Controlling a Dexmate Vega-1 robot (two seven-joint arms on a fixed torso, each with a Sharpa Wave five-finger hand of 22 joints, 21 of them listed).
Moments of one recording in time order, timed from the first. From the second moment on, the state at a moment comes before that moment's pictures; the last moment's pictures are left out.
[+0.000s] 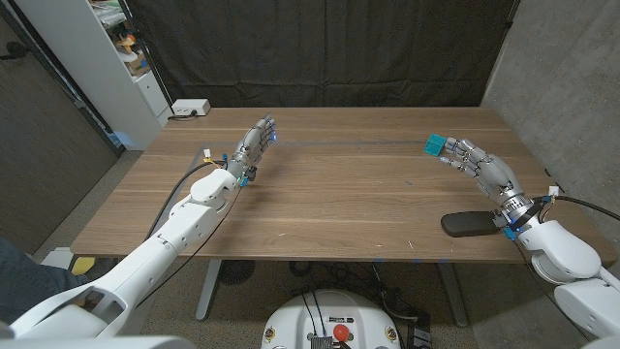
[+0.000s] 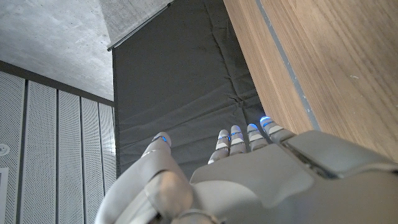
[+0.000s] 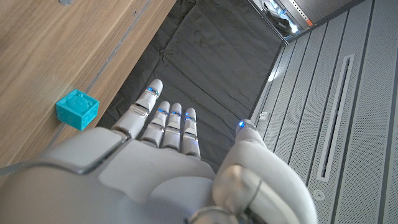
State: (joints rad) left arm 0.84 0.57 0.40 -1.44 -0.63 -0.17 -0.04; left_hand 0.24 0.05 0.29 0.00 0.20 -0.01 0.09 0.19 0.17 -0.05 0.07 0.21 0.19 -0.08 0.09 0.19 0.18 -0.06 0.07 0.19 0.17; right arm -1.55 -0.78 0.10 -1.77 0.54 0.53 0.08; right_hand 0.31 0.04 0.26 -0.08 0.21 0.27 0.01 0.21 0.19 0.25 0.03 0.21 0.20 0.20 -0.02 0.21 0.21 0.45 -0.02 0.19 0.17
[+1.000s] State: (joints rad) left arm 0.83 0.57 0.42 -1.45 -0.60 -0.15 -0.01; left_hand 0.24 0.05 0.29 0.00 0.20 -0.01 0.09 0.19 0.17 -0.05 0.07 0.21 0.19 -0.08 0.09 0.19 0.18 -0.06 0.07 0.19 0.17; right arm -1.60 -0.76 0.15 -1.71 0.53 0.59 0.13; right_hand 0.32 0.04 0.27 -0.09 0.21 0.29 0.00 0.21 0.19 0.28 0.01 0.21 0.20 0.22 -0.03 0.22 0.21 0.47 -0.03 0.19 0.17
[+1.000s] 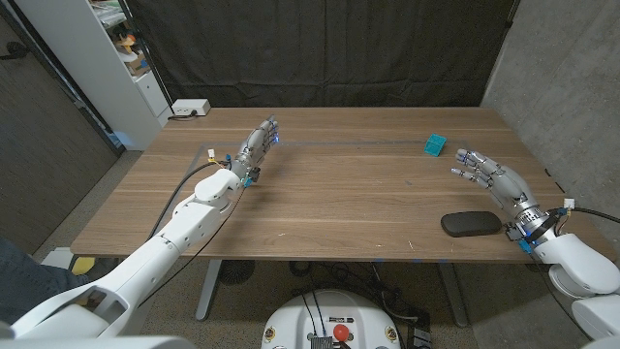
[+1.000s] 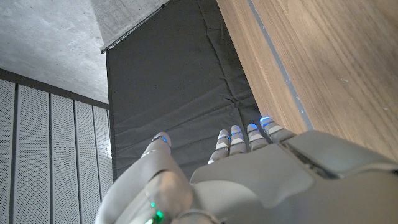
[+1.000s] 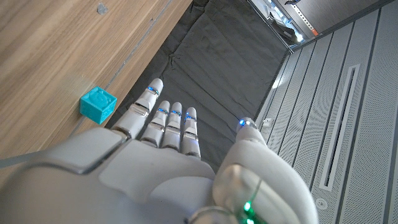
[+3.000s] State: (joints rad) left arm 0.78 0.55 0.46 -1.44 -0.57 -0.11 0.00; left_hand 0.24 0.05 0.29 -0.01 0.20 -0.01 0.09 0.19 0.17 -0.05 0.07 0.21 0.19 -0.08 0.09 0.19 0.18 -0.06 0.07 0.19 0.17; right arm -1.76 -0.67 0.31 -1.72 0.32 0.59 0.04; right_hand 0.35 0.04 0.28 -0.11 0.23 0.31 -0.02 0.21 0.19 0.31 -0.01 0.21 0.20 0.24 -0.04 0.22 0.21 0.49 -0.03 0.19 0.17
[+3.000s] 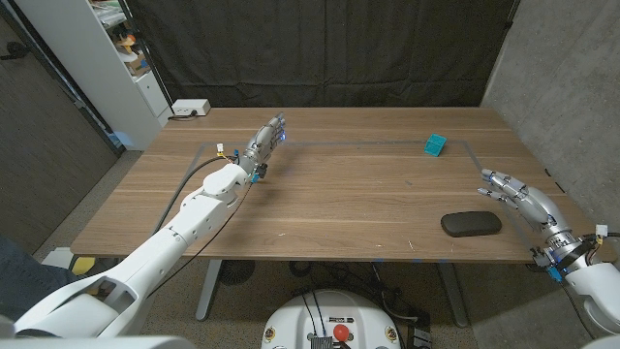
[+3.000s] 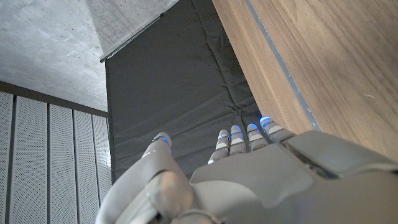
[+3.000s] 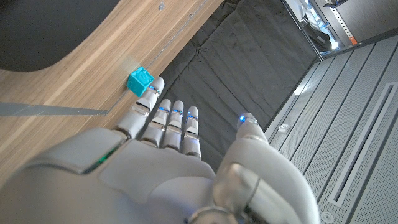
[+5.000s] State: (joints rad) left arm 0.79 0.55 0.46 -1.46 -0.56 -0.09 0.01; left_hand 0.23 0.06 0.29 -0.01 0.20 -0.01 0.09 0.19 0.17 -0.05 0.07 0.21 0.19 -0.08 0.09 0.19 0.18 -0.08 0.06 0.19 0.17; right arm -1.79 -0.59 0.45 -1.76 -0.44 0.60 -0.29; right_hand 0.37 0.03 0.28 -0.13 0.26 0.28 -0.04 0.20 0.19 0.25 -0.02 0.19 0.20 0.23 -0.04 0.21 0.21 0.48 -0.04 0.19 0.17
